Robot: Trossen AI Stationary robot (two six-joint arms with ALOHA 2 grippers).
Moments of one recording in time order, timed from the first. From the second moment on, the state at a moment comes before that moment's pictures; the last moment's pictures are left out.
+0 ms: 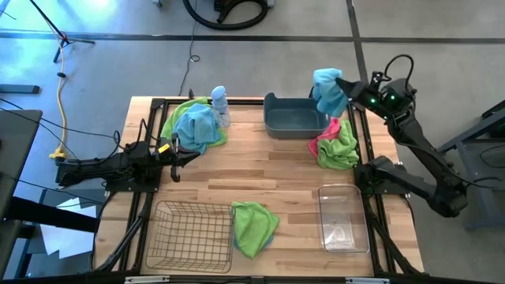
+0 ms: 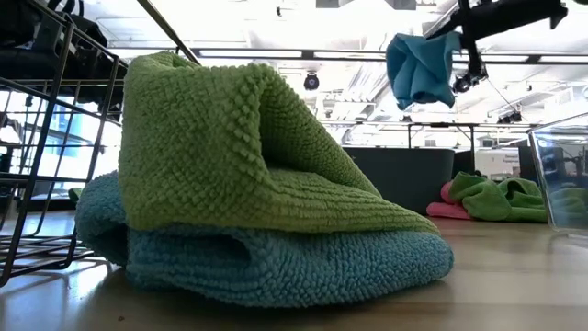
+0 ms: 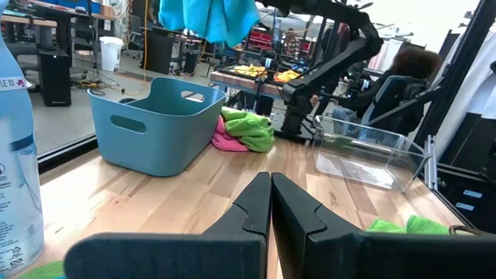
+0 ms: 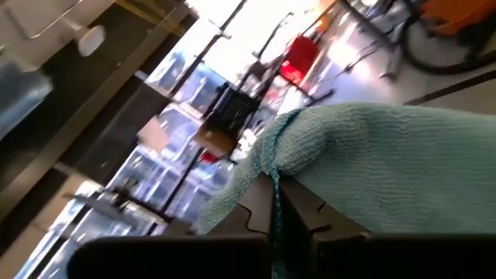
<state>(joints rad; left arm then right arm) 0.12 0.02 0.01 0.02 -0.07 -0.19 -1.02 0.72 0.74 0.00 -0.38 0.92</state>
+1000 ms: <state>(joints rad) 0.12 0.02 0.01 0.02 -0.07 -0.19 -0.56 1.20 1.33 -0.28 -0.55 0.48</state>
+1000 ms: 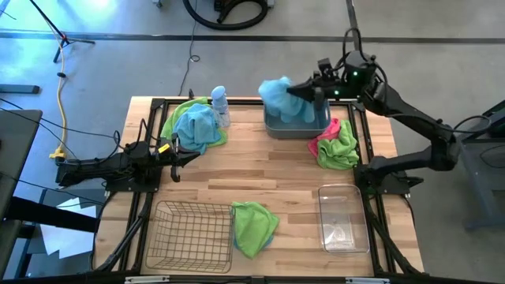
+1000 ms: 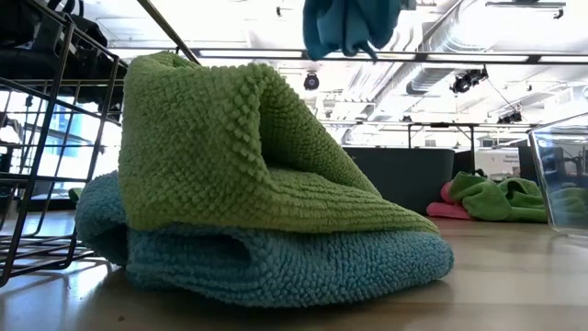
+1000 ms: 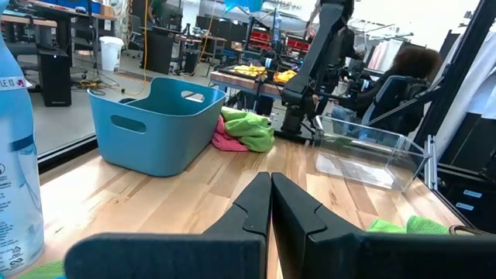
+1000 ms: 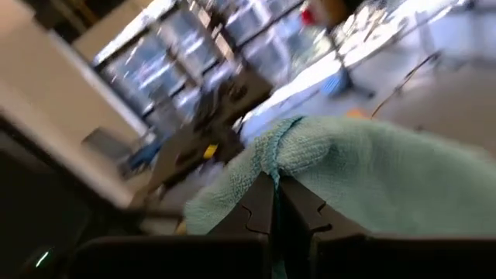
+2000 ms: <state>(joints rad) 0.12 0.02 0.01 0.02 -0.07 -0.19 0.15 0.89 1.33 -1.19 -0.53 0.94</state>
